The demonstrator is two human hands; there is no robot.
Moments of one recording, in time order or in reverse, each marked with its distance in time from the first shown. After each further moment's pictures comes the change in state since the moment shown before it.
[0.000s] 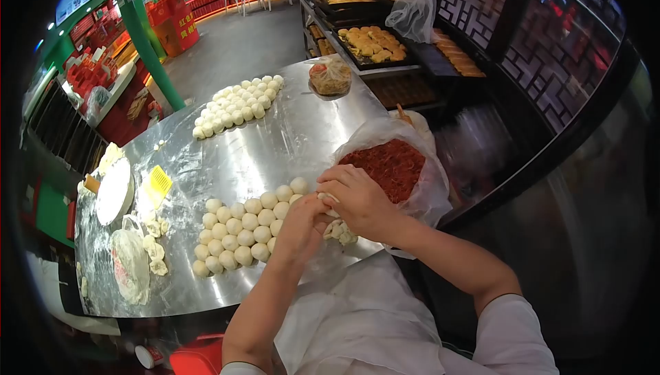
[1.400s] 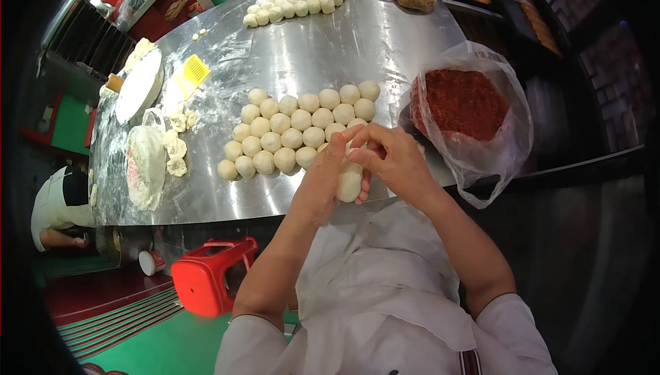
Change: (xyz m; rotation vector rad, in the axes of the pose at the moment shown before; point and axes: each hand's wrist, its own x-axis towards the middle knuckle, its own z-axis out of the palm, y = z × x) left_hand -0.083 -0.017 -0.051 0.070 0.218 -0.002; right_hand 0.002 -0.057 0.067 0.646 -0.367 0.749
